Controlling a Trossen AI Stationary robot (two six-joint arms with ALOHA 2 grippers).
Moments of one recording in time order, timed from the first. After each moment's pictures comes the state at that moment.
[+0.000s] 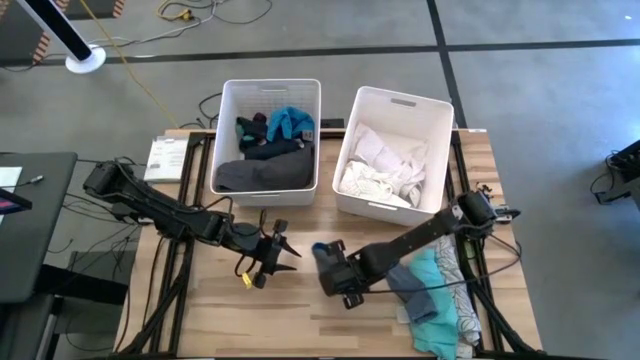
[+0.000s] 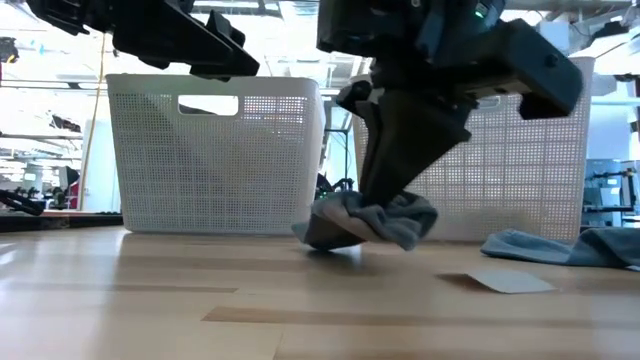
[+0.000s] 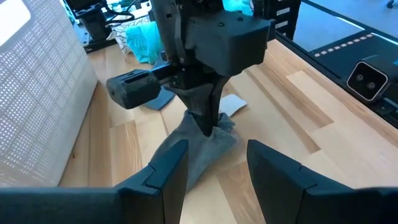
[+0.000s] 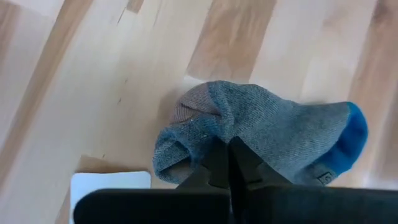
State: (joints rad) left arm -0.33 1.32 0.67 0.24 -0.09 0.18; right arm 0.40 2.01 1.43 -0.58 0.21 -0.01
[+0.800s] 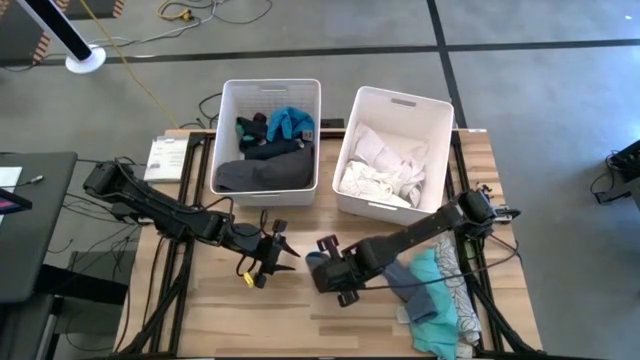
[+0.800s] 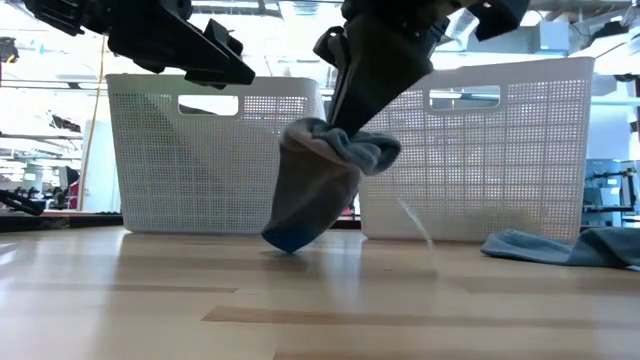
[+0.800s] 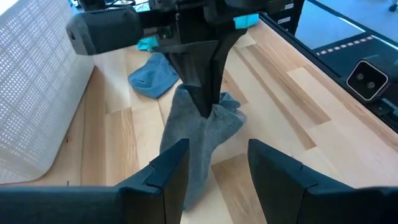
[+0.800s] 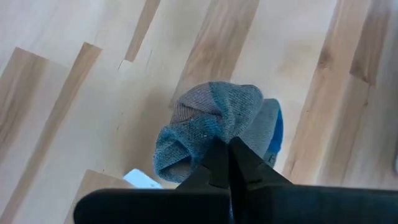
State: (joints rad) left arm -0.33 1.32 0.67 0.21 -0.09 0.12; right arm 0.38 2.01 1.61 -0.72 0.21 -0.06
